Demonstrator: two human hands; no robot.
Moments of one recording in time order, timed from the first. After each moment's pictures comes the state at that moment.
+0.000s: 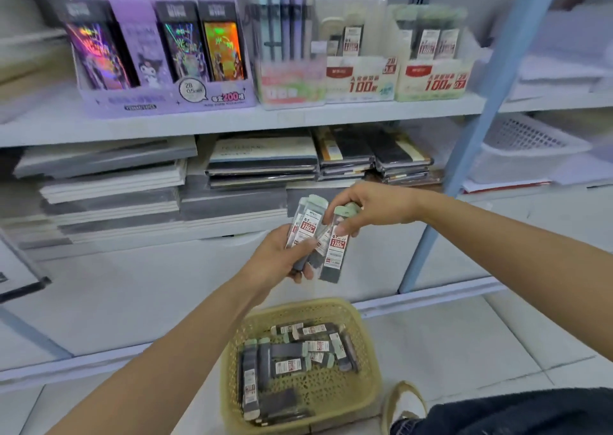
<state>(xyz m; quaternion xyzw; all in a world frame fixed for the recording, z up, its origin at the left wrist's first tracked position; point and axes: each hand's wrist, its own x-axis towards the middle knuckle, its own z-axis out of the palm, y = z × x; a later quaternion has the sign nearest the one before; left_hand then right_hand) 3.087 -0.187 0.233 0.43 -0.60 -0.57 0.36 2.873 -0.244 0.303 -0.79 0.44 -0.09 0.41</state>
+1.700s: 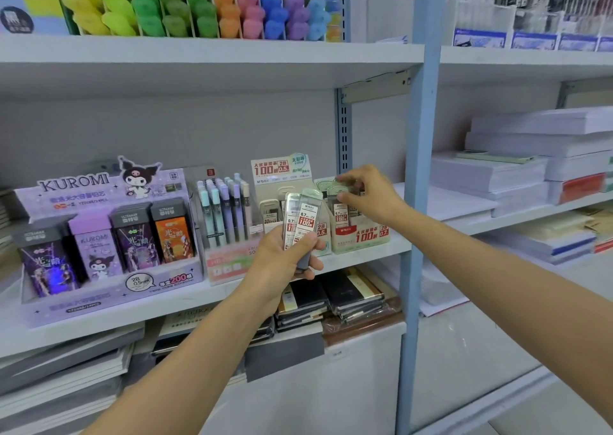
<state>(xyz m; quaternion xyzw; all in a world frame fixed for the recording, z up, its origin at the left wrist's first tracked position) 2.990 -0.275 0.419 0.32 -0.61 -0.53 0.49 2.785 -0.322 0.473 -0.69 0.58 -0.43 0.01</state>
